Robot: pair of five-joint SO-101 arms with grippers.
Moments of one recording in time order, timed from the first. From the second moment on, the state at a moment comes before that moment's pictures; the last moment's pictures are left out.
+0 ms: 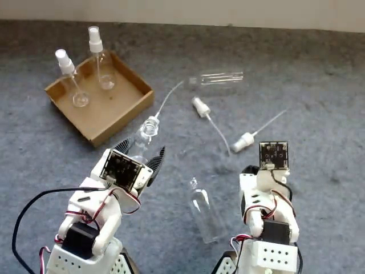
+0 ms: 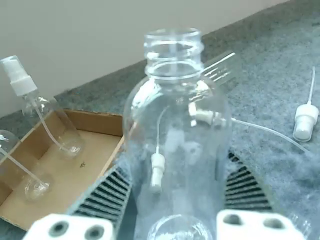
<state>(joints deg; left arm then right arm) 16.0 -103.0 83.8 44.5 -5.8 3.2 -93.2 88.7 51.2 11.6</state>
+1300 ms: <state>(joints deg) 10.2 -103.8 95.9 24.8 18.0 -12.0 16.3 -23.1 85.1 16.4</state>
